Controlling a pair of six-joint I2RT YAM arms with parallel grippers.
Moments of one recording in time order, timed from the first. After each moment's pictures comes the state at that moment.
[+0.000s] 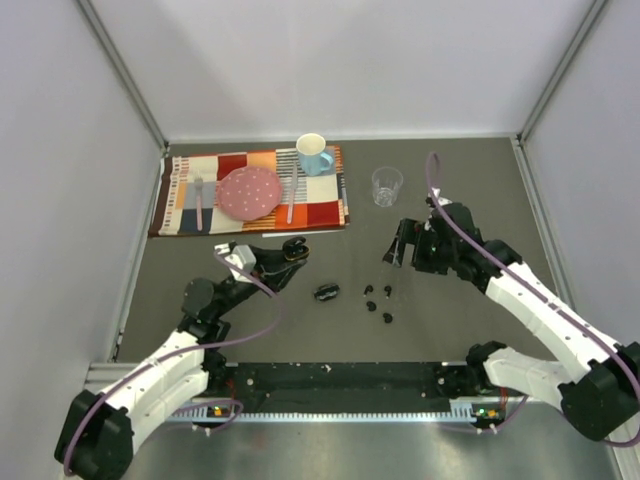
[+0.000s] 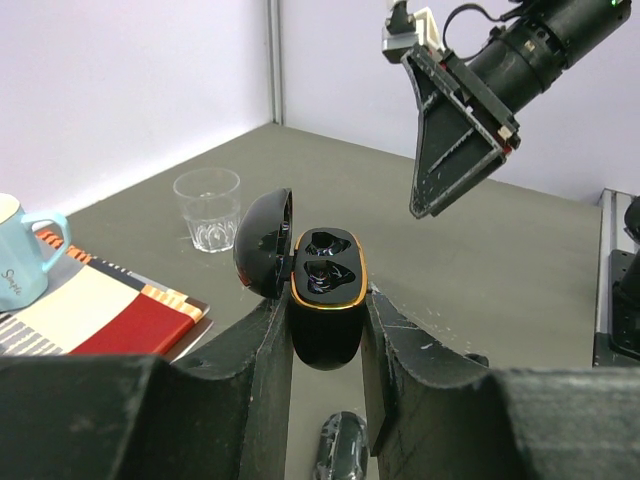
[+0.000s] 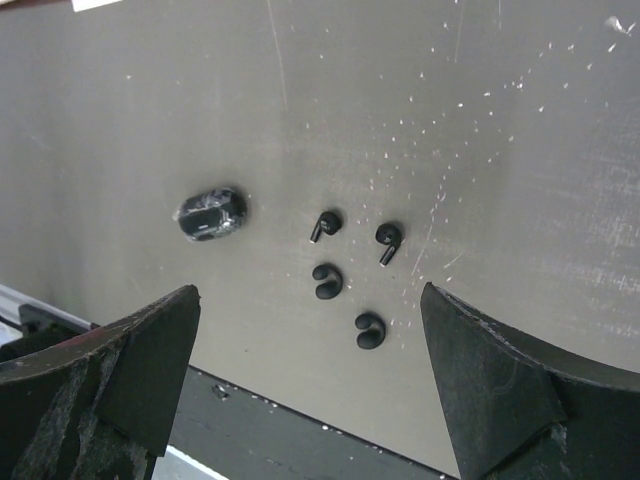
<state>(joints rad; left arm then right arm) -0.48 0.71 0.17 0.87 0.53 -0.19 0.50 1.04 0.87 -0.60 -0.09 0.61</state>
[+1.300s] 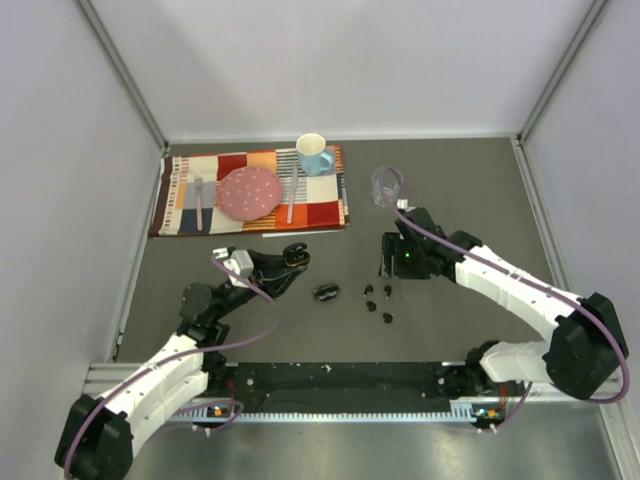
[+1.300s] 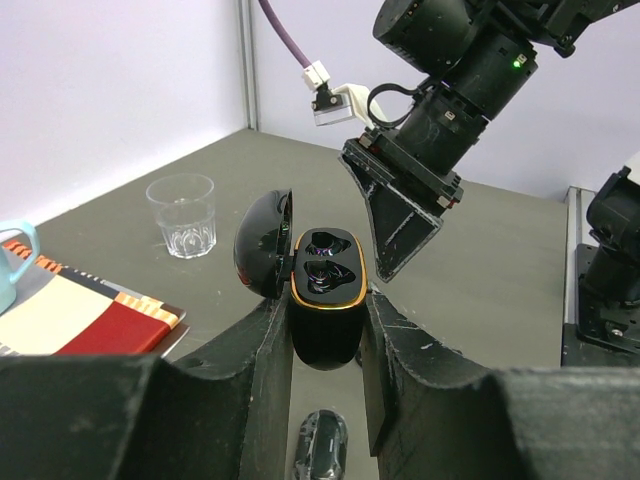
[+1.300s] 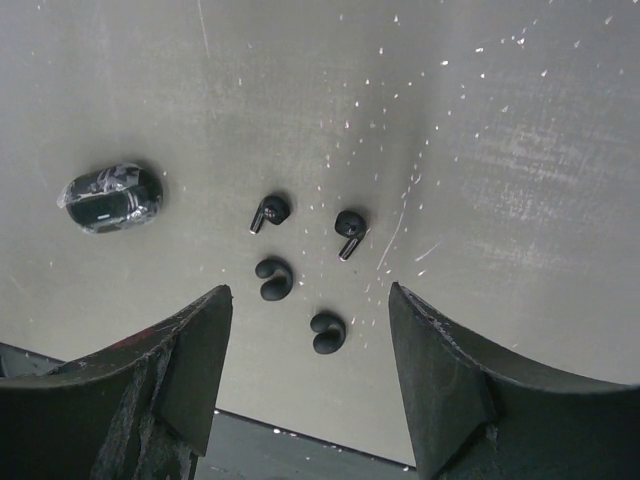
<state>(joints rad) -0.47 0.68 0.14 0.89 0.59 -0.23 0.65 1.27 0.90 -0.63 0.06 0.59</state>
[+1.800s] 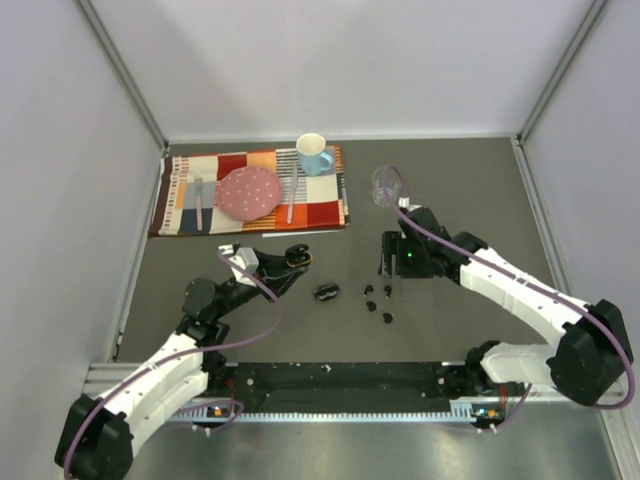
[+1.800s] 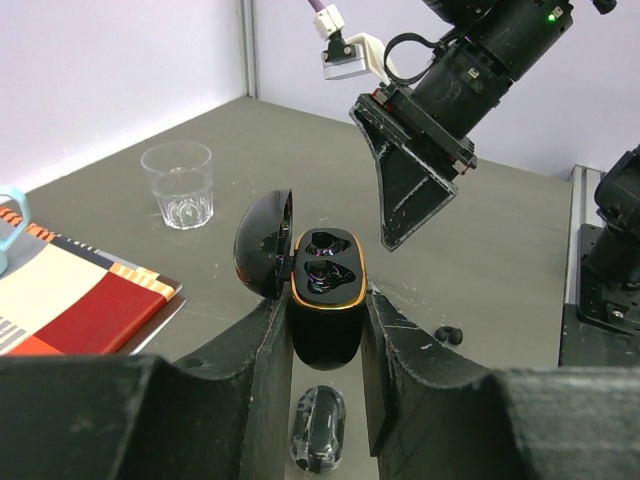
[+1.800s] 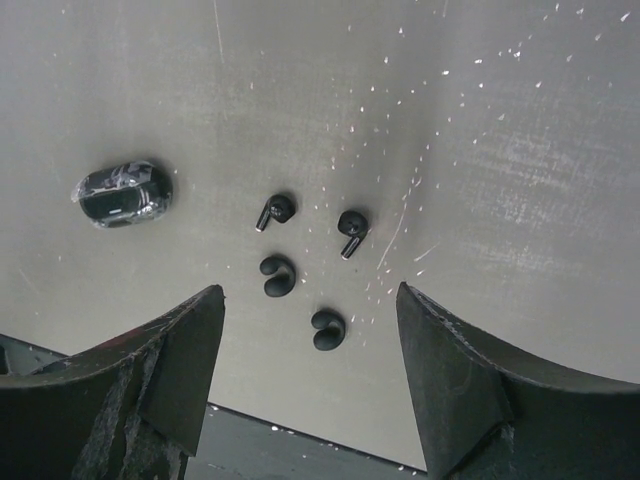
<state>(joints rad) -0.47 0.68 0.15 0.81 0.59 -0.21 0.65 1.23 0.90 -0.64 0.06 0.57</state>
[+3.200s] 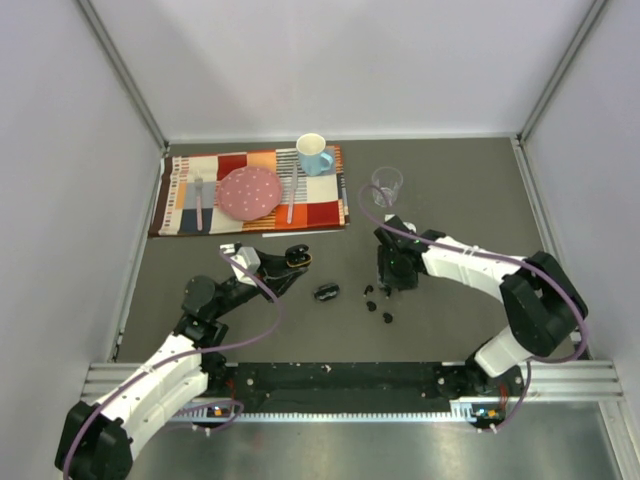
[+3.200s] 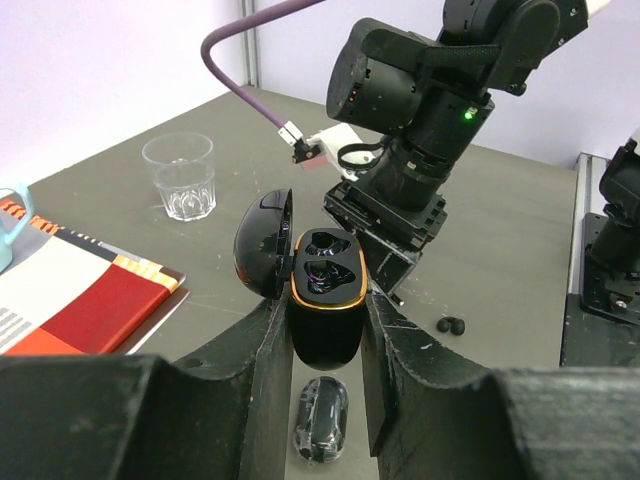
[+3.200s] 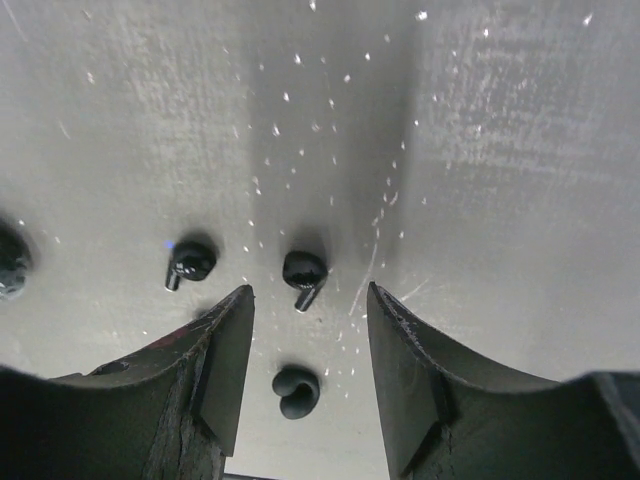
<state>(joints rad) -0.47 0.64 0.19 0.69 0.59 -0.17 0.67 1.53 0.88 -0.59 0.12 0.66</state>
